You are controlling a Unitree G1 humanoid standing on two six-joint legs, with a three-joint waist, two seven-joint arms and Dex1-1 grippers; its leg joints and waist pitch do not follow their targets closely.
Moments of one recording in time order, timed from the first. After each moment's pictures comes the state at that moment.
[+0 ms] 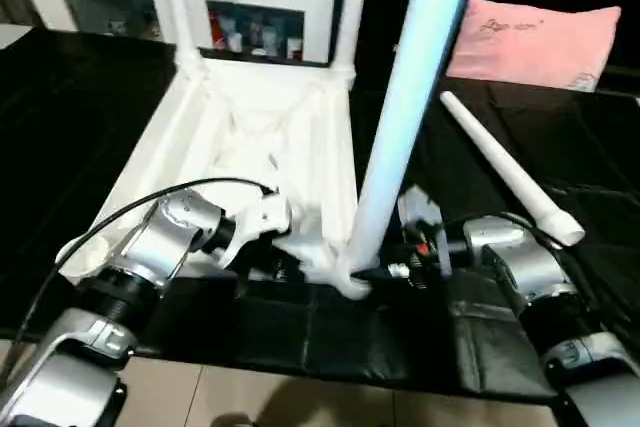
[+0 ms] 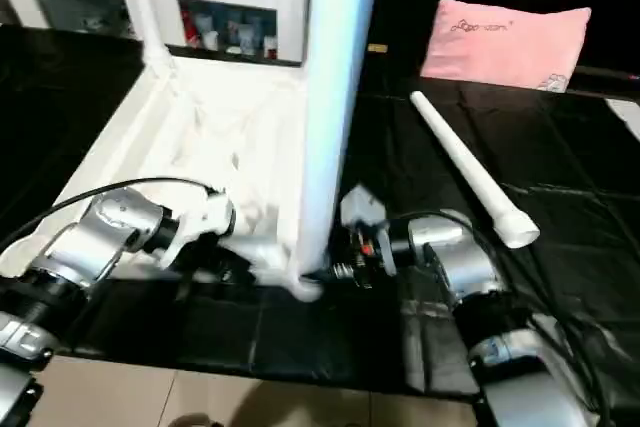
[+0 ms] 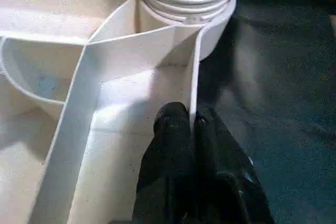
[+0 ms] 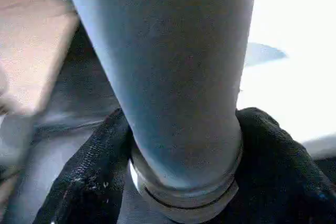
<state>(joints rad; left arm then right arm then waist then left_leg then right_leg) -0.63 0.42 -0.34 0.52 0.04 0.26 -1.29 -0.55 -0.31 0.17 0.63 0.14 0.16 1.23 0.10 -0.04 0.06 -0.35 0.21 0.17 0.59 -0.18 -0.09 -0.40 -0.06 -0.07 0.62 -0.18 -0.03</state>
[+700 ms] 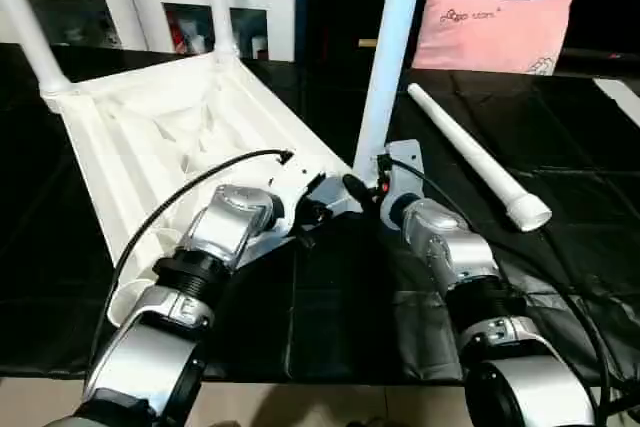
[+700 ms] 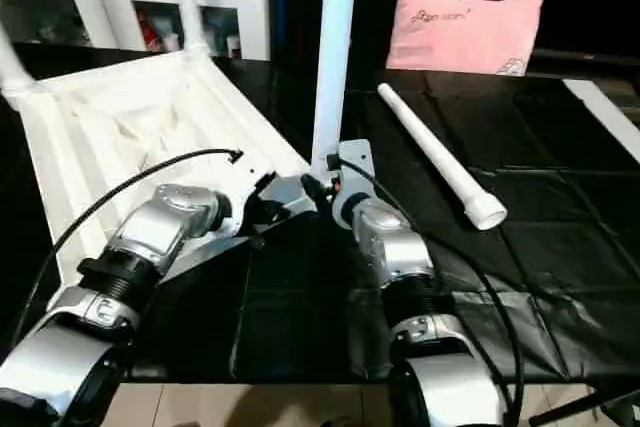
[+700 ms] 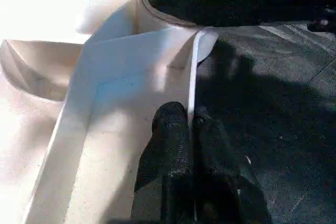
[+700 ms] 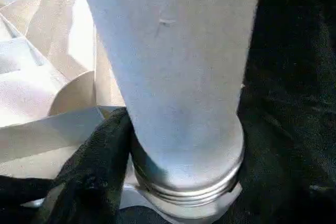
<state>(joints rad) -0.75 0.15 -0.19 0.66 0.07 0.52 -0.76 -0.67 0.03 -0.07 0.72 0.08 0.28 0.29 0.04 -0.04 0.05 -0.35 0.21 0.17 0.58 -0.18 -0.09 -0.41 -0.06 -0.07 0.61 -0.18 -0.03</state>
